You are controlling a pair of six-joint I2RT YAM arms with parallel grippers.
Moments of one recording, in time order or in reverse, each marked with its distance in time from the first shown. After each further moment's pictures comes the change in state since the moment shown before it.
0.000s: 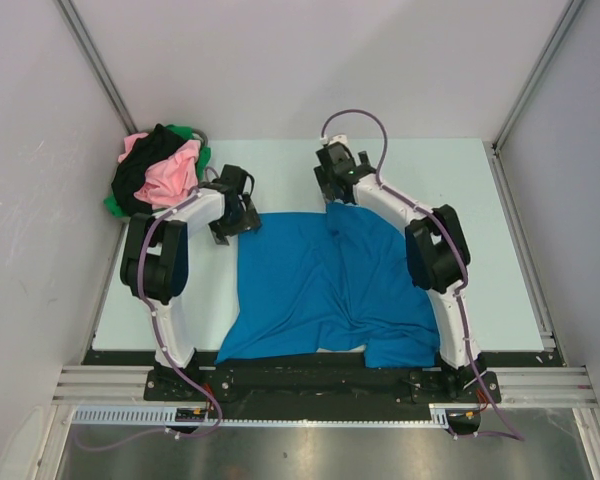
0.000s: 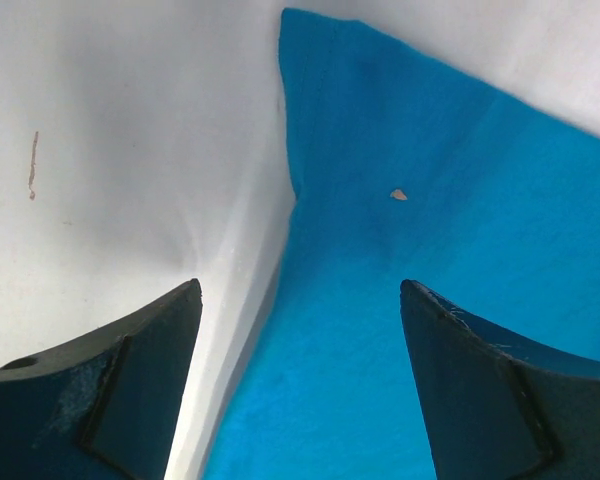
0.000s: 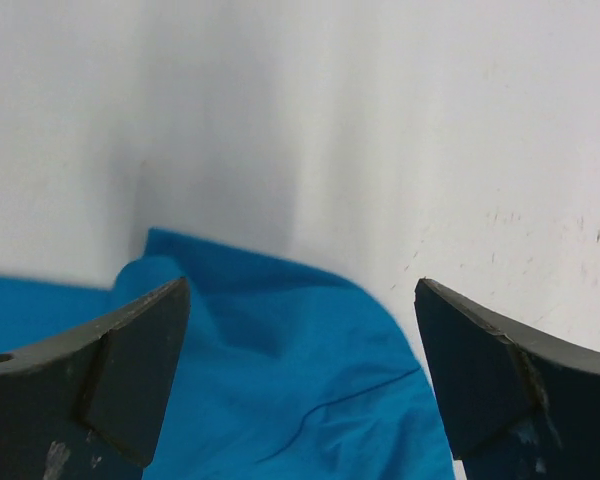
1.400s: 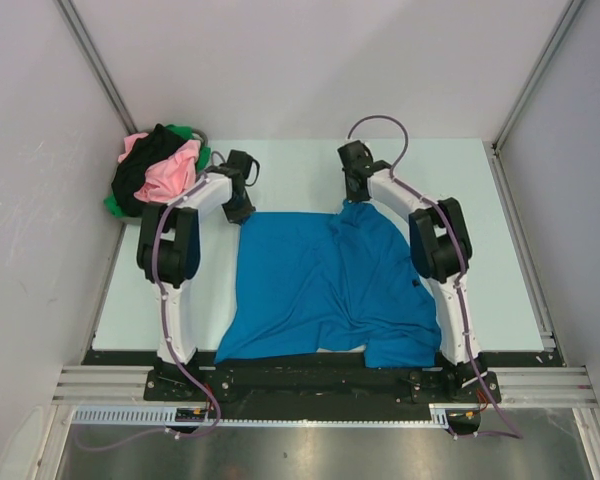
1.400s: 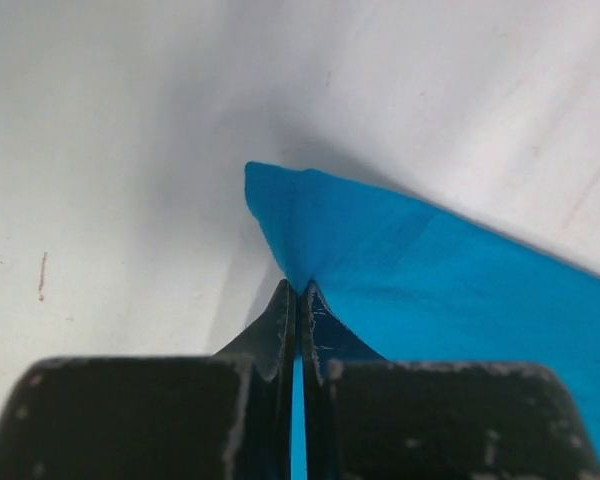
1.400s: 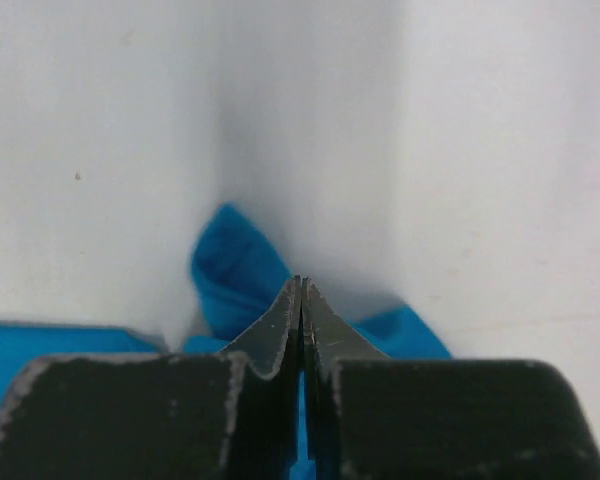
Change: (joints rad) left arm 0.005 0.187 0.258 -0.077 -0.066 0.031; right arm -0.150 0.114 0.047 -0.043 -0.254 0.183
